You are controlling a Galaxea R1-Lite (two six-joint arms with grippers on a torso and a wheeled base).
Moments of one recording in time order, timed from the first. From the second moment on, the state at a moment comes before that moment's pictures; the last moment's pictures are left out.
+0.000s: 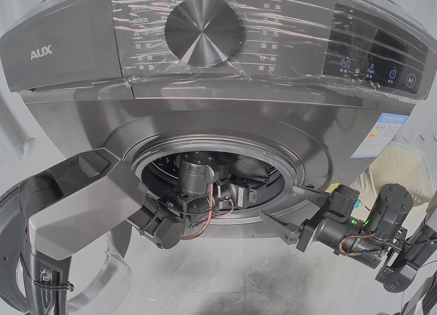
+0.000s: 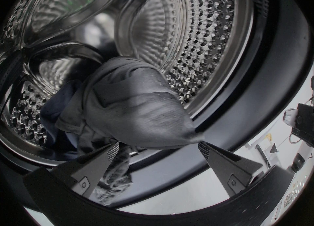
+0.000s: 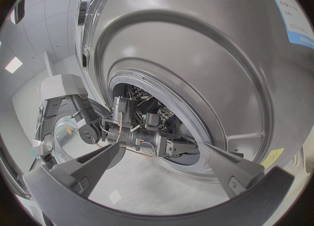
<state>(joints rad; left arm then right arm) -0.65 2.30 -1.16 -0.90 -0.07 -0.17 0.70 1.82 -0.26 -1.54 0.04 0.11</state>
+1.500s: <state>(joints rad) -0.54 2.59 -1.78 -0.92 0.18 -0.15 0.70 1.84 -0.27 -1.54 0.04 0.11</state>
